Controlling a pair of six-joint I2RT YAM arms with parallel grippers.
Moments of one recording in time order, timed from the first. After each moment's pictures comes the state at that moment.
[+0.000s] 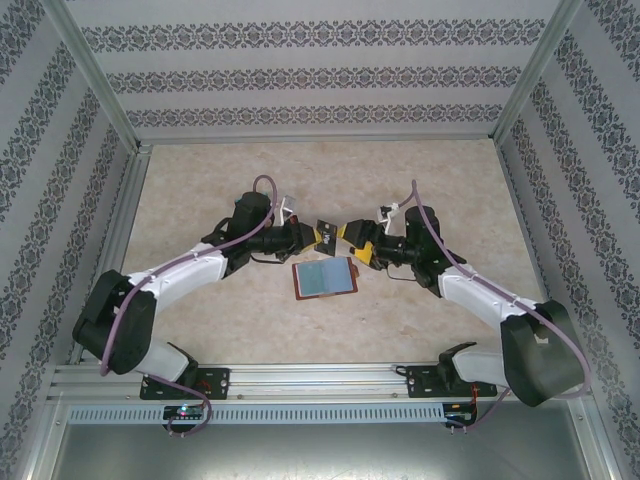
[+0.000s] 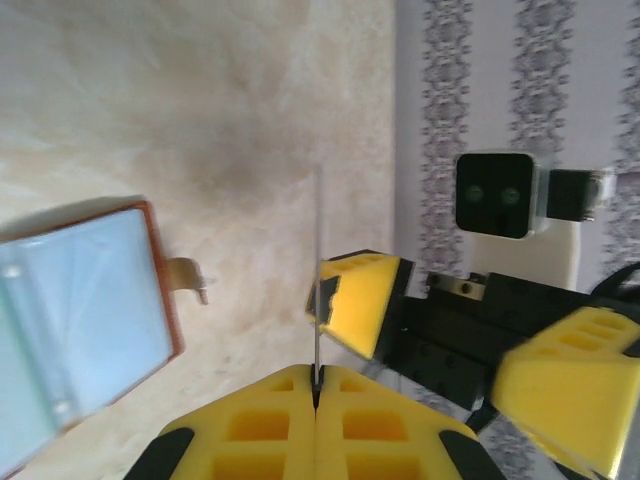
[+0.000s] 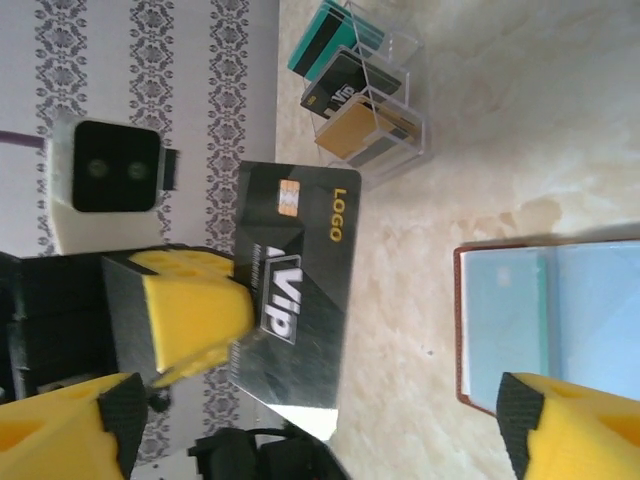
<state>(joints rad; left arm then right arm) -0.51 1.46 0.91 -0.03 0.60 -0.98 0.36 1.25 0.59 0.18 -0.75 1.04</state>
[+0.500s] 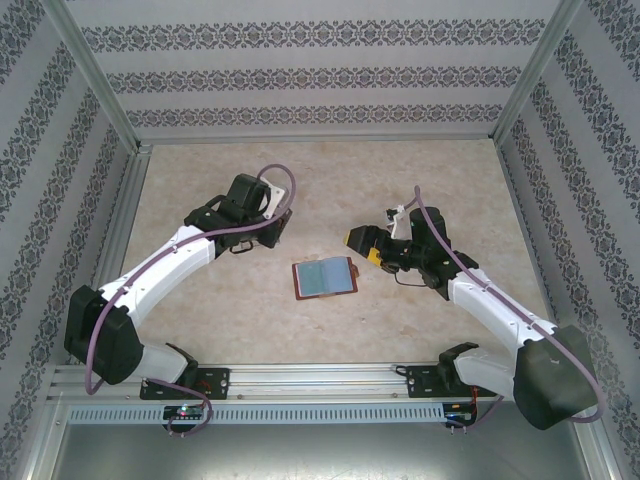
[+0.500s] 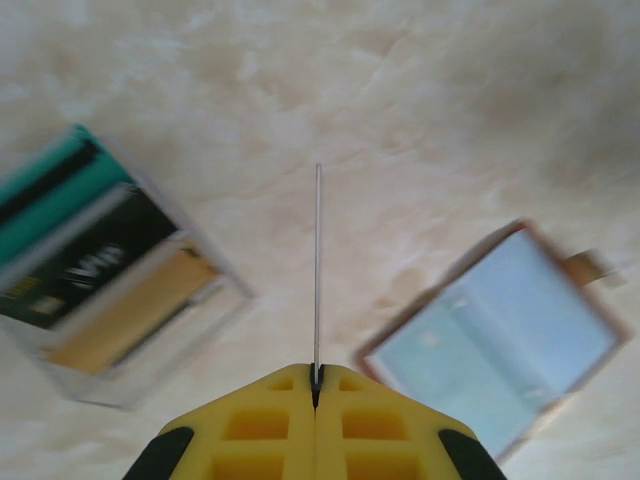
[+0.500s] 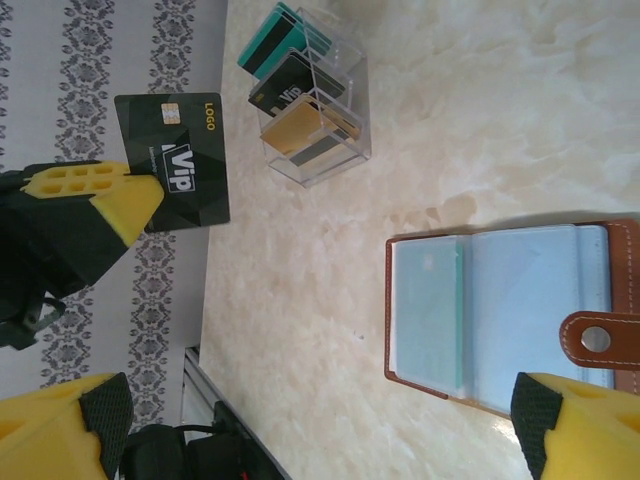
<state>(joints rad) -0.50 1.41 1.15 -0.62 0.00 0.01 0.36 1.14 0.63 -0.10 -0.66 0.85</state>
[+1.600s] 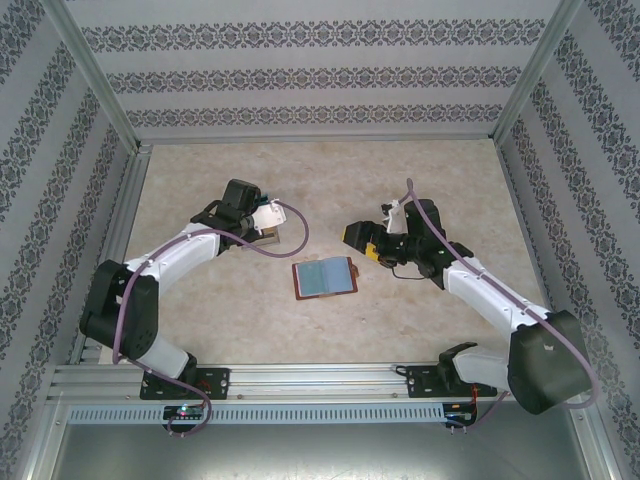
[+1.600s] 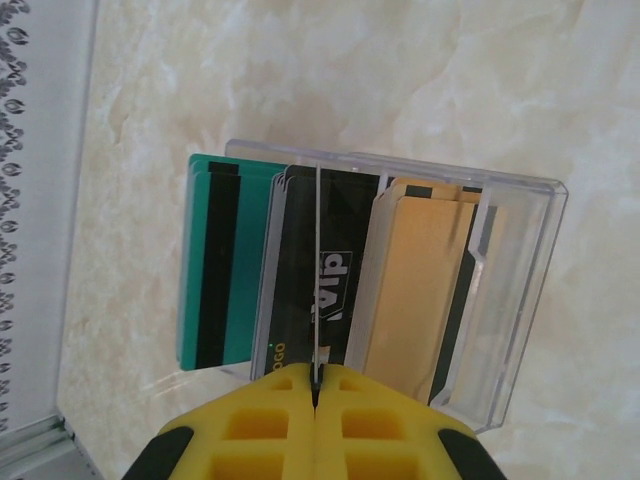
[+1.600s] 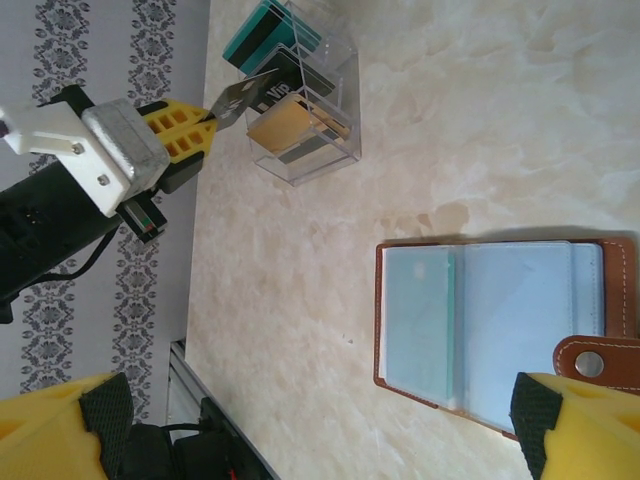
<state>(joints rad) -0.36 1.54 1.01 -0.33 -0.16 0.94 0.36 1.22 0.71 -0.14 -0.66 0.80</state>
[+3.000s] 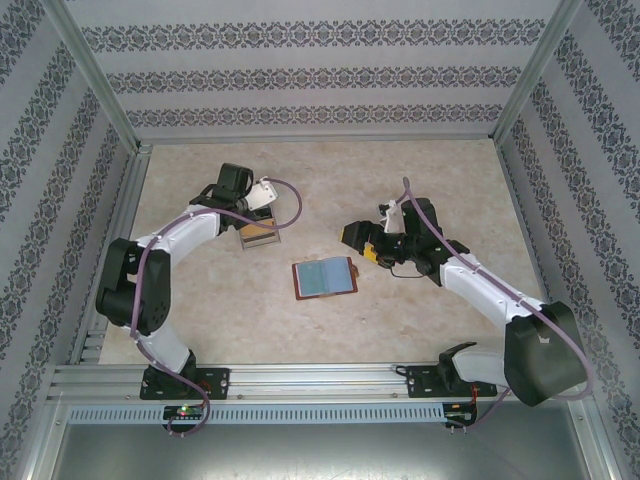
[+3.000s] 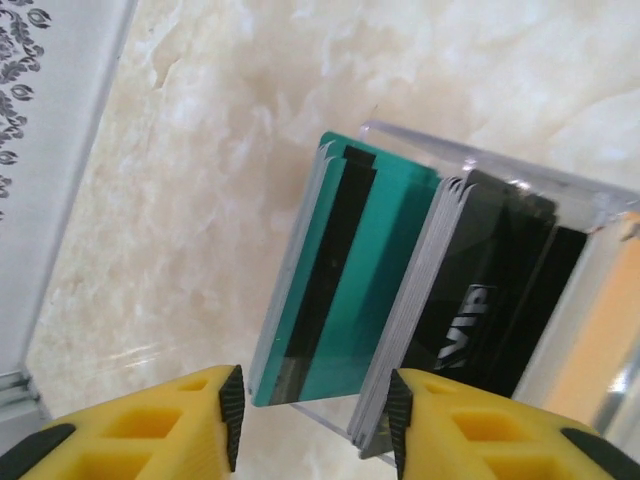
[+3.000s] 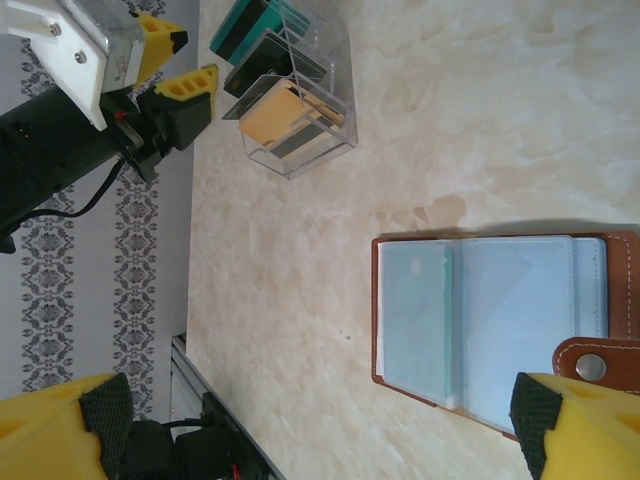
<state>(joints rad) -0.26 1.69 1.15 -0.31 -0.13 0.82 0.35 1.26 0.71 -0.13 -0.68 0.81</state>
